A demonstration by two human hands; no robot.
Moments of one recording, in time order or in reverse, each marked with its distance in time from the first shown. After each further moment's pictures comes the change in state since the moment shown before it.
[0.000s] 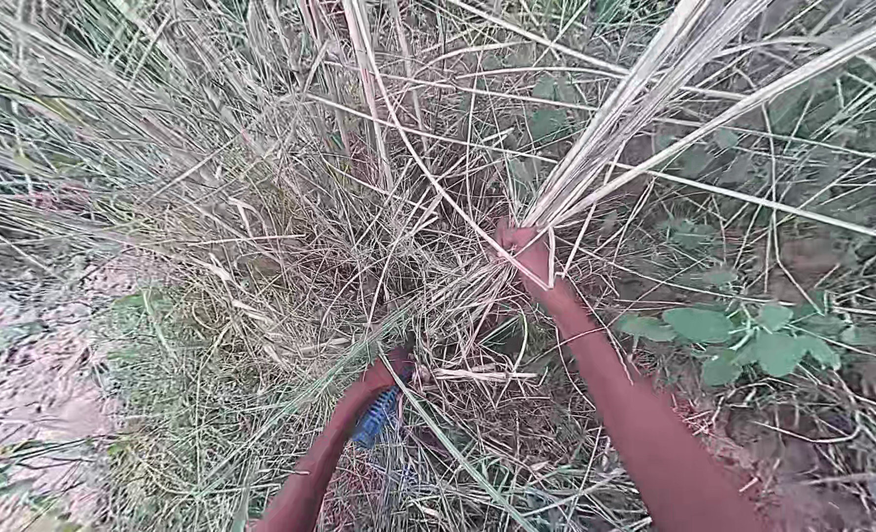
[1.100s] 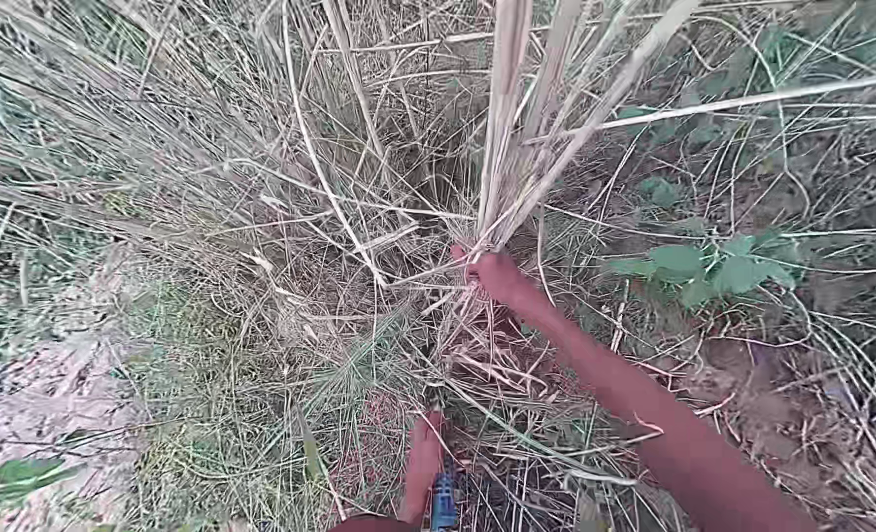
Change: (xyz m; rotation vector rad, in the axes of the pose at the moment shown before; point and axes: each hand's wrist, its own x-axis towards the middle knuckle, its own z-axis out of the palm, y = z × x) left_hand -0.096 -0.085 0.113 -0.228 0.245 -0.113; right_hand -0.113 -0.032 0.070 -0.235 -0.160 0.190
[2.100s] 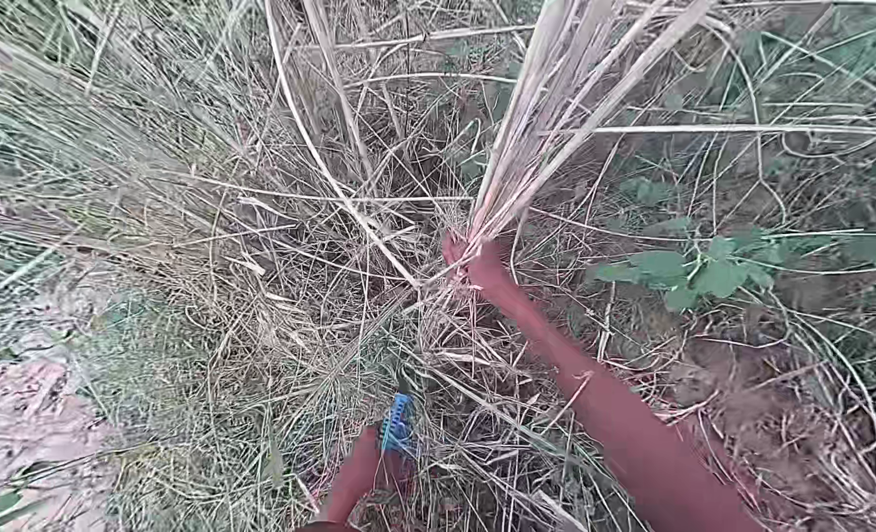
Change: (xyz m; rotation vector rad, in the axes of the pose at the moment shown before) left_hand 0.020 0.006 -0.082 0.477 -0.268 -0.021; right_hand 0.010 0.010 -0.021 0.138 0.088 -0.023
